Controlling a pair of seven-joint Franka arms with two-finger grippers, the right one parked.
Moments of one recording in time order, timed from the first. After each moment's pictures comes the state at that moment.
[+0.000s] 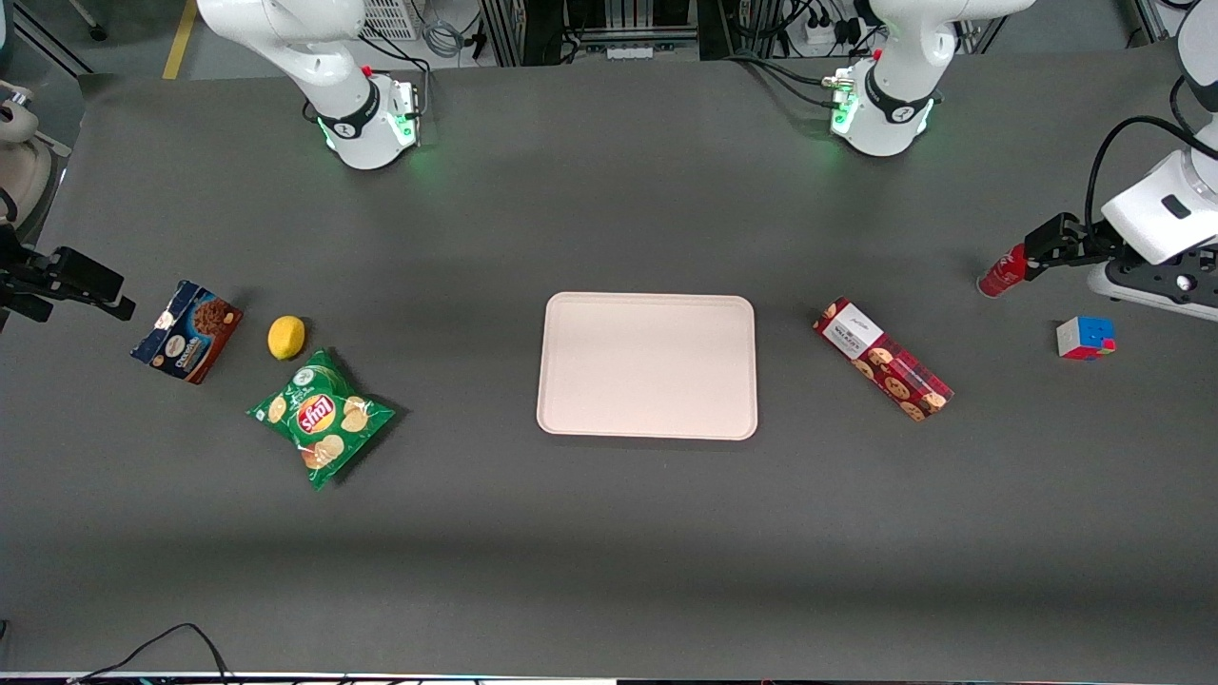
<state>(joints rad) 0.05 -0.08 -0.06 -1.82 0.02 1.74 0.29</state>
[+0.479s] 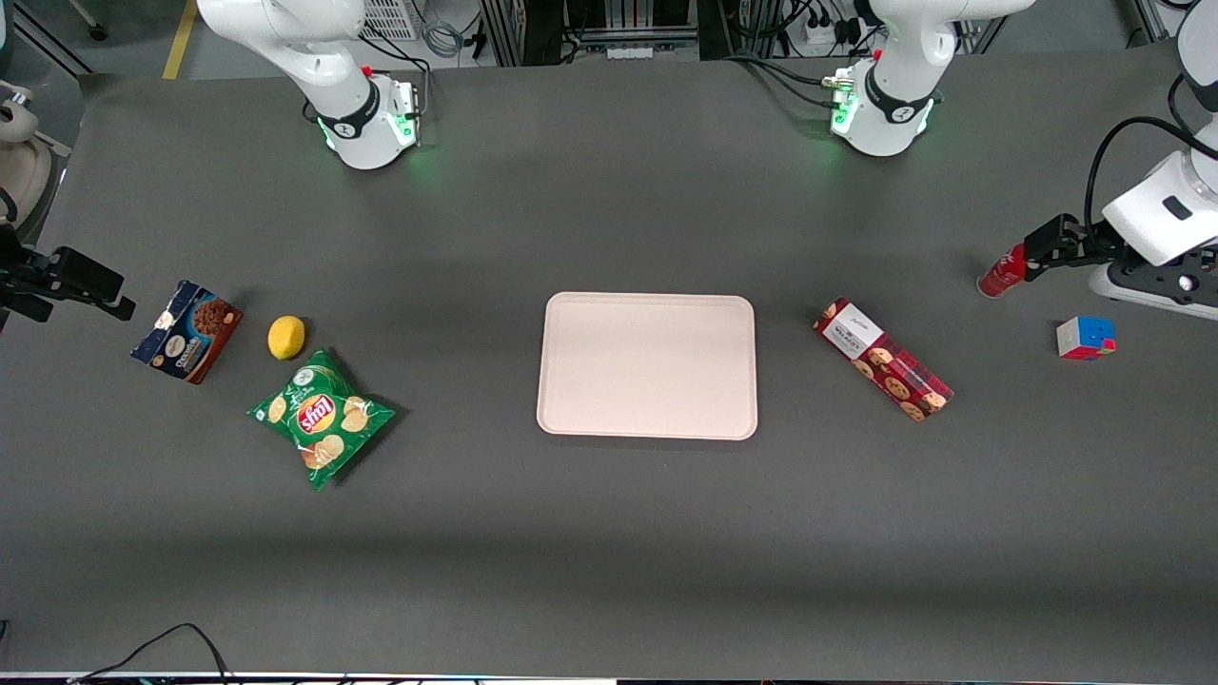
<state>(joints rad) 0.05 -0.08 -0.06 -1.82 0.02 1.74 0.26</state>
